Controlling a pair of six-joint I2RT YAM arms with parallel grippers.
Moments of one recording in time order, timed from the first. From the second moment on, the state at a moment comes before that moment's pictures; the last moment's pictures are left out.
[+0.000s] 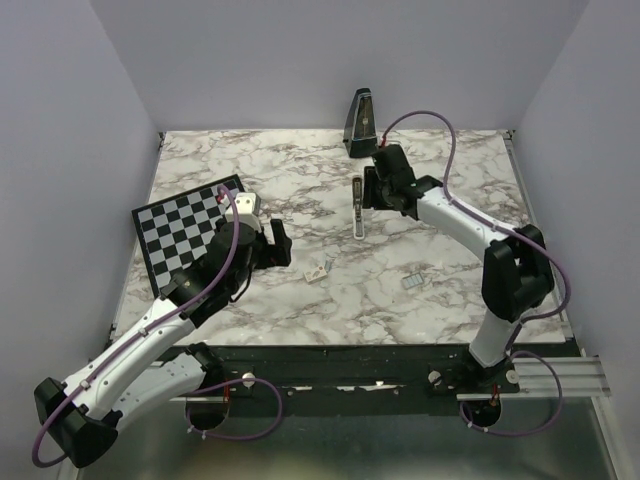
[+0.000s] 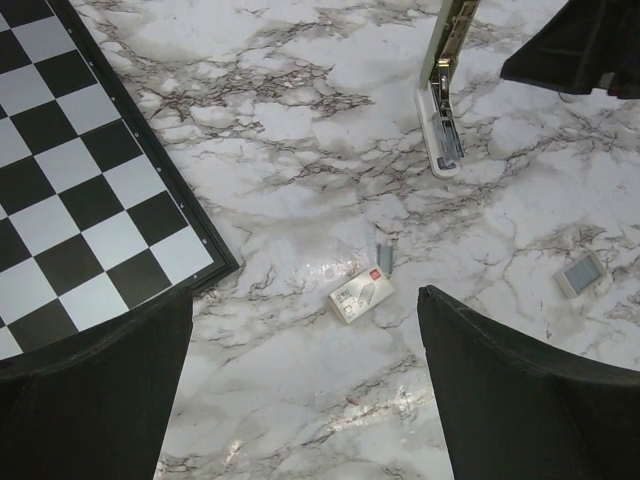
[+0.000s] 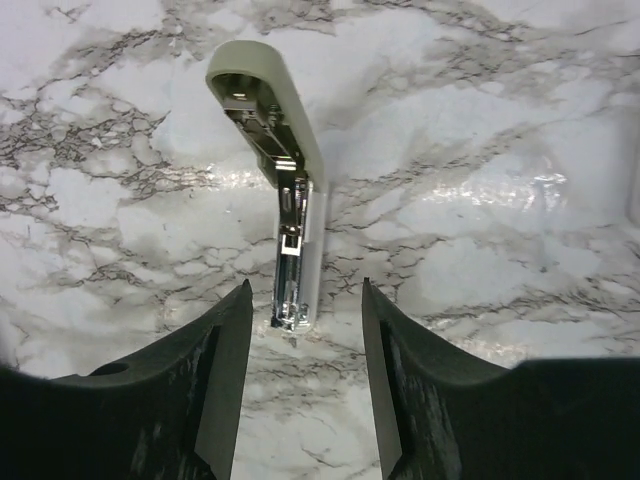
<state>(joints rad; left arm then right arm) -0.69 0.82 0.78 -0.41 -0.34 -0.46 0.52 1.82 1.40 -0.38 0.20 0.40</state>
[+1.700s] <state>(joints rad) -0.69 0.79 0.78 -0.43 -0.34 -0.42 0.11 2.15 1.75 -0.69 0.13 0.08</state>
